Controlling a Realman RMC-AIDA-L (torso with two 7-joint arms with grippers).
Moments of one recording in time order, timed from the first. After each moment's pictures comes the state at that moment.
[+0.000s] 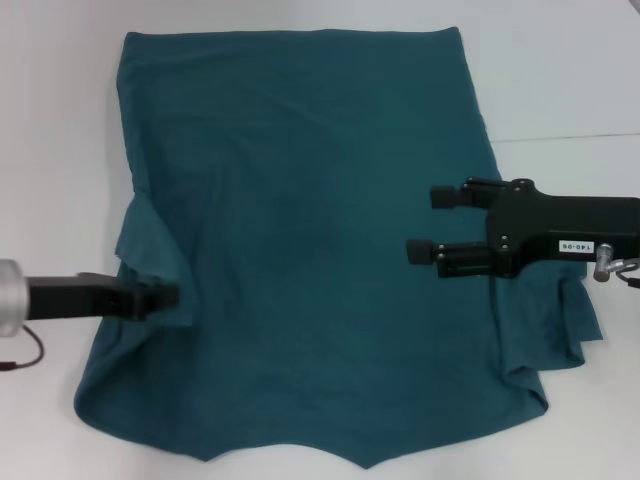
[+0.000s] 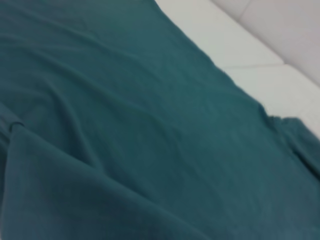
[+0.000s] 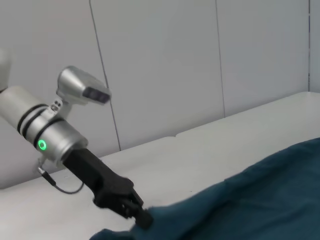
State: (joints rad) left arm -0.57 -2.11 0.79 0.92 2.27 1.34 -2.07; right arm 0.51 2.09 -0.76 -0.96 -1.91 -1.58 1.57
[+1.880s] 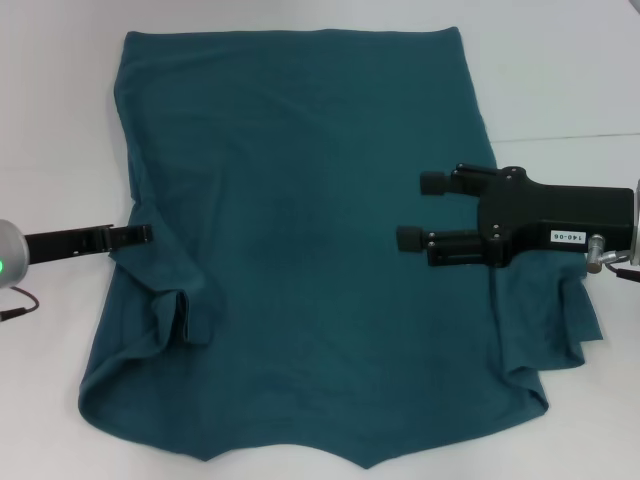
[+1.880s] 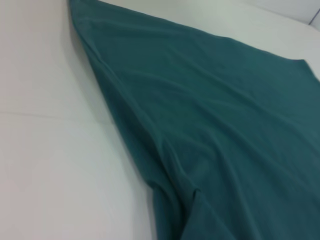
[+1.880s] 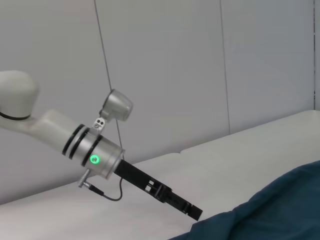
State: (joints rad) left arm -0.68 -2.08 0.76 0.66 2.29 0.86 -2.22; right arm 0.52 2.09 -0.76 -0.94 -1.87 -1.58 1.54
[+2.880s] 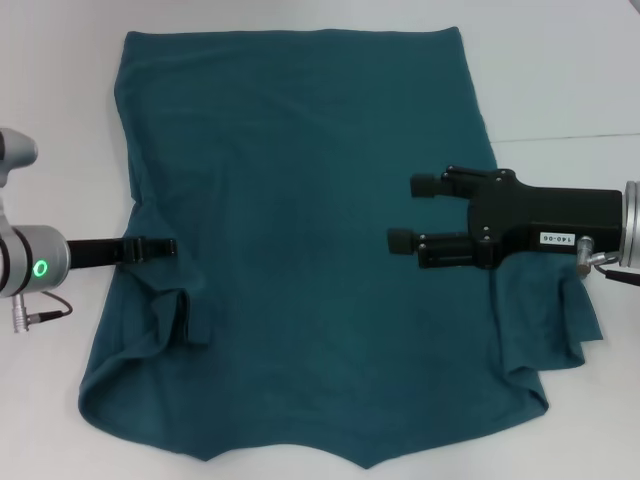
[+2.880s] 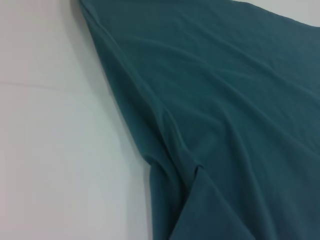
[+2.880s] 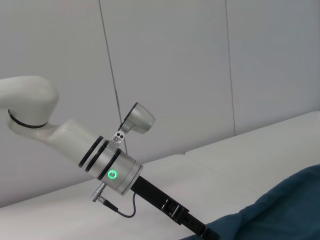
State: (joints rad) left arm -0.78 -2.08 0.76 0.51 2.41 0.73 -2.30; right arm 0.54 2.09 -0.76 -0.90 -1.87 -1.57 1.52
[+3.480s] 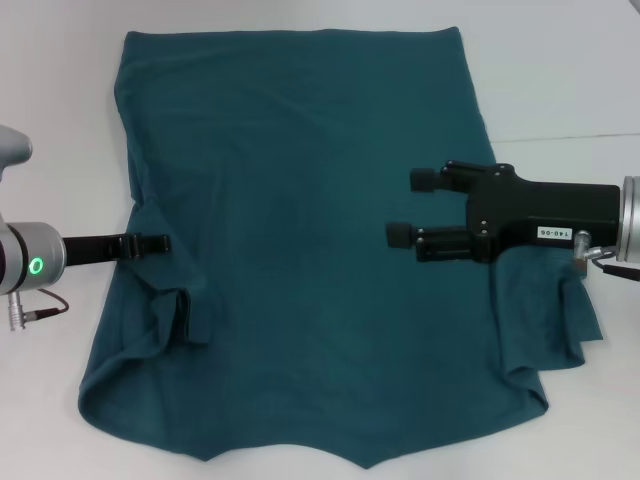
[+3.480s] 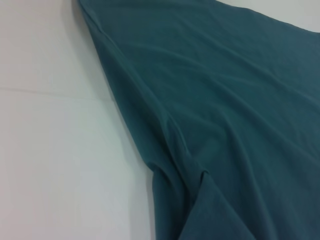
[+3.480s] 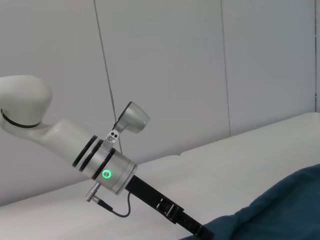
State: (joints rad) left arm -0.78 -2.08 0.75 0.52 2.40 0.73 -2.29; right arm 0.55 2.09 -0.76 -0.90 -1.87 -1.55 1.52
